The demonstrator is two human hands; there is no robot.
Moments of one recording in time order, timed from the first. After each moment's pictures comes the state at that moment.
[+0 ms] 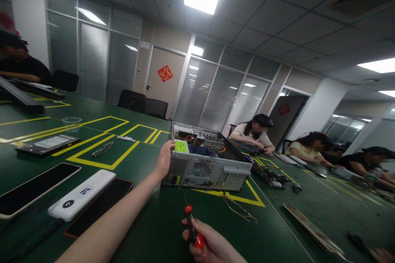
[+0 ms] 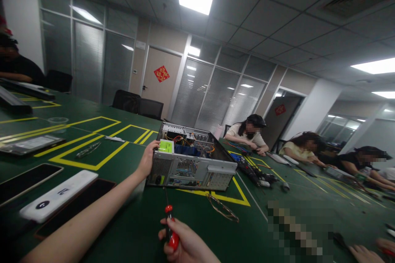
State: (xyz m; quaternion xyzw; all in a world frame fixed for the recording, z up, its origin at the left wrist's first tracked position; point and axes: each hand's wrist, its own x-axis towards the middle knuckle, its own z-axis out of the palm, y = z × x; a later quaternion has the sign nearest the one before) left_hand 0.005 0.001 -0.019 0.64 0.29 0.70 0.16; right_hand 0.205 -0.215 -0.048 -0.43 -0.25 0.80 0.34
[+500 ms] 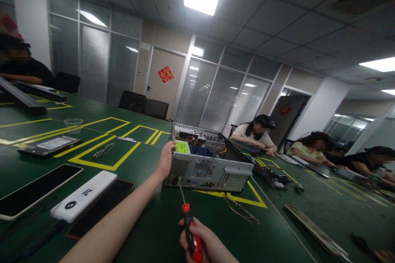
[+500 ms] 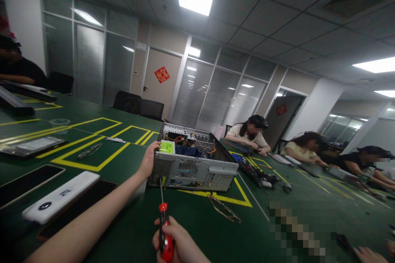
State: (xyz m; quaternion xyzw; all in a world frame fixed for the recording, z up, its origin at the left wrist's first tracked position) left_hand 0.006 0.003 -0.021 0.64 0.29 0.70 0.15; right_hand 0.176 -0.217 -0.044 -0.35 -0.41 0.77 0.35
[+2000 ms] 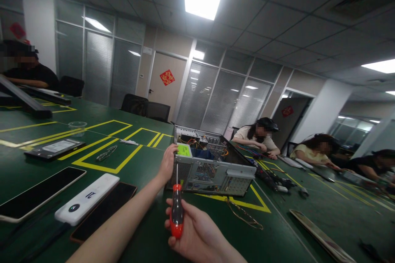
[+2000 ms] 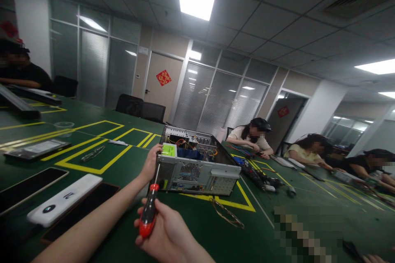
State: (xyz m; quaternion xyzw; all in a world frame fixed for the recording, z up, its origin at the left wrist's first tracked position) left_hand 0.007 0.003 -0.023 0.63 0.29 0.70 0.16; right_hand 0.112 -0.219 0.057 -0.36 -0.17 0.82 0.40
